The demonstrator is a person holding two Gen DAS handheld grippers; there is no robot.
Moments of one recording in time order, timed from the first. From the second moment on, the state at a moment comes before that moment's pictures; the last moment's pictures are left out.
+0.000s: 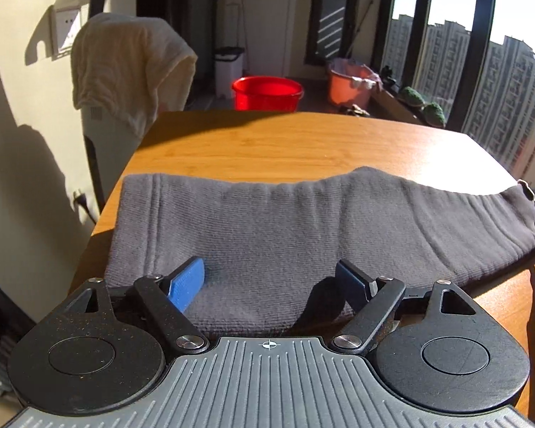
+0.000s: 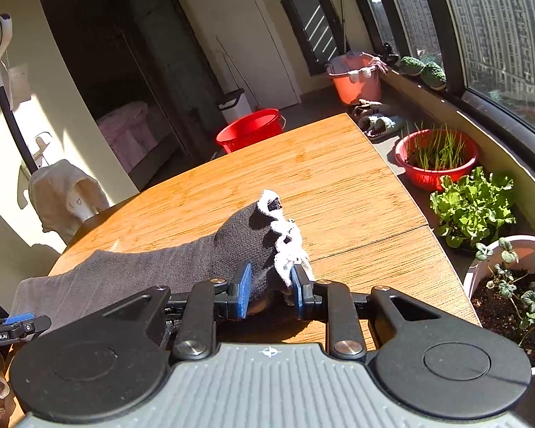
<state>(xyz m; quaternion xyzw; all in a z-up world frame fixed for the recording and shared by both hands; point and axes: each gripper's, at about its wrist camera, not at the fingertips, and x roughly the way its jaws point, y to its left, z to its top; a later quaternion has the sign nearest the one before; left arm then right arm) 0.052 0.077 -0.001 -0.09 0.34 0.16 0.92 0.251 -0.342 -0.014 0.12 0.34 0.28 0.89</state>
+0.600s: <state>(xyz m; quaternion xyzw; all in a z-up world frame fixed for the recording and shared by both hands) 0.126 -0.089 0.000 -0.07 0.32 -0.04 0.94 0.215 -0.388 -0.020 0.19 0.34 0.25 0.89</state>
